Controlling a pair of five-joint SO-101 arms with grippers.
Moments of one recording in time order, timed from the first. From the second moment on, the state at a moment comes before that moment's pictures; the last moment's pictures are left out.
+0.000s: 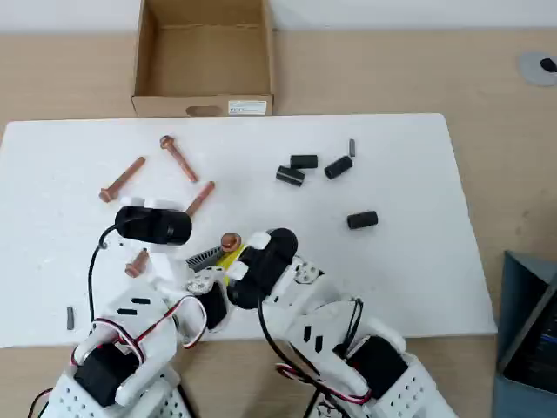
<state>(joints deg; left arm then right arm) 36.0 -104.4 80.0 57.2 23.9 -46.6 -103.5 86.7 55.7 0.2</state>
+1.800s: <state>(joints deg) -12.0 -104.1 92.1 59.6 -1.1 -25.0 -85.8 67.1 55.6 0.2</state>
